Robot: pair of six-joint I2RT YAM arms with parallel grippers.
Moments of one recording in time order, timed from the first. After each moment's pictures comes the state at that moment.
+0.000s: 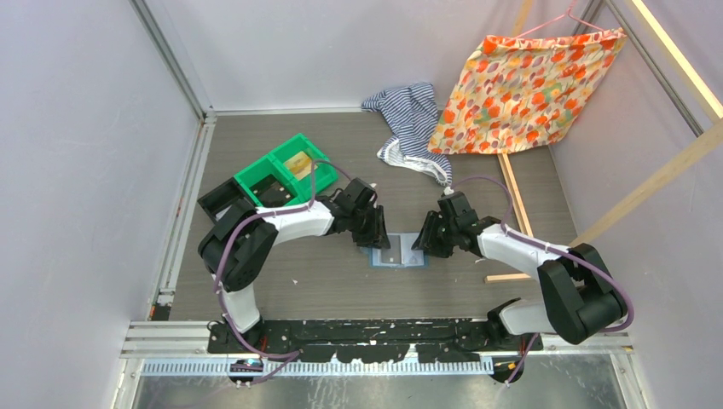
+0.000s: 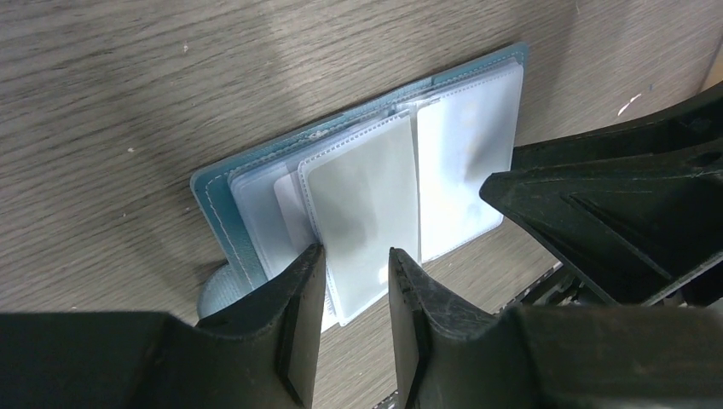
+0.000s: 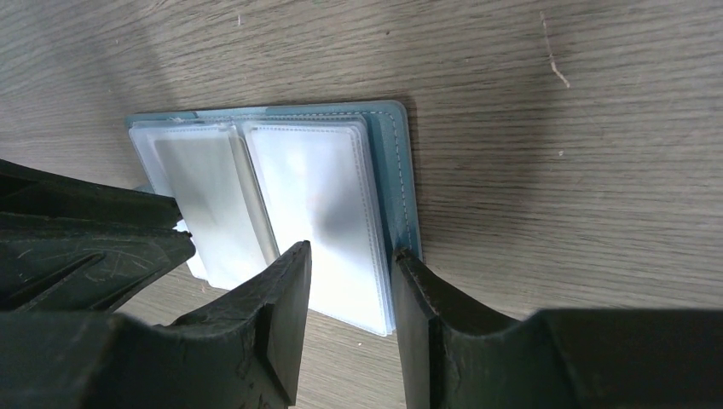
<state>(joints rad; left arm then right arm) -0.78 1.80 1.06 -0.21 0.28 -0.77 0.45 1.34 0.59 -0.24 -0.17 0.76</state>
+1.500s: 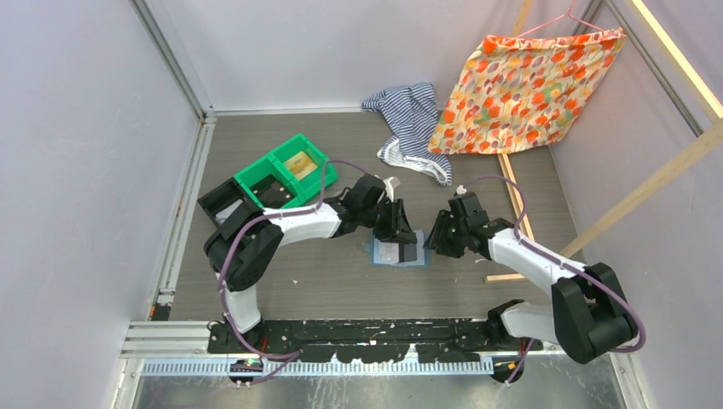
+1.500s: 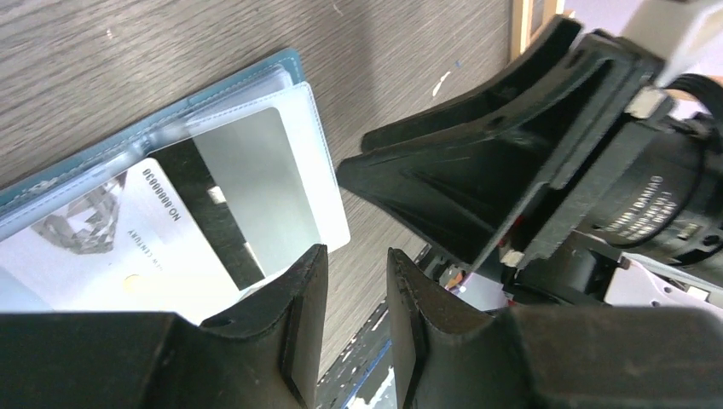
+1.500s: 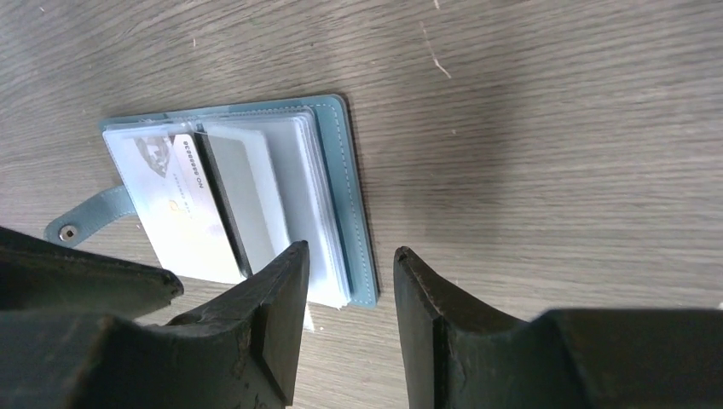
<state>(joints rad) -0.83 1.83 1.10 0.05 0.47 -0.90 0.39 1.25 0.58 -0.33 -0.11 0.73</state>
